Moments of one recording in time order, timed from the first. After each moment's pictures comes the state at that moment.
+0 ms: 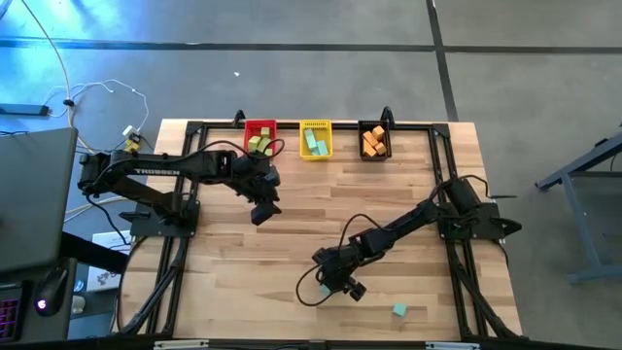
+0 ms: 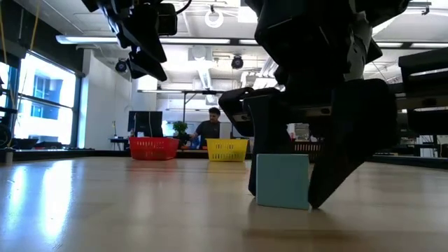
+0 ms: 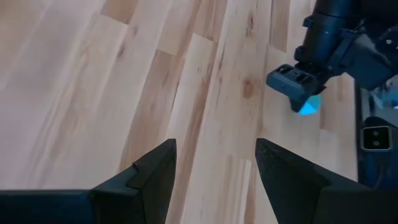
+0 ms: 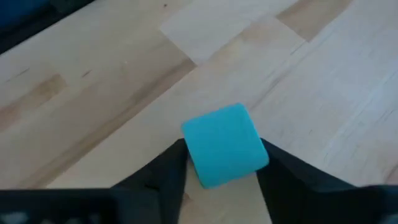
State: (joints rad) left arm 0.25 1.28 0.95 -0.59 0.24 -0.28; right arm 0.37 2.02 1.10 0.04 -0.30 -0.37
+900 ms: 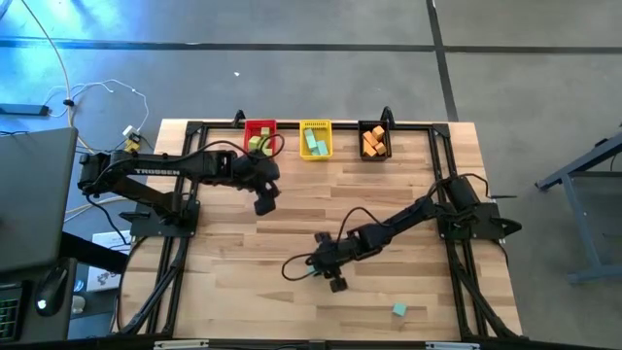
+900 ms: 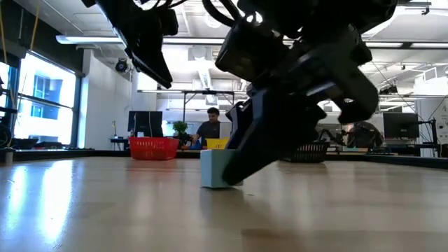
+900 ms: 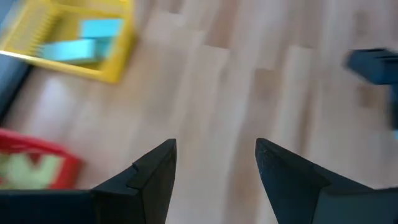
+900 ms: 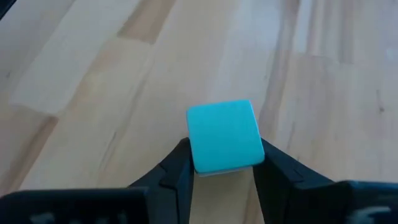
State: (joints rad) left arm 0.25 1.28 0.95 -0.59 -0.12 -0.09; right arm 0.32 2.02 1.10 0.10 -0.05 0.05
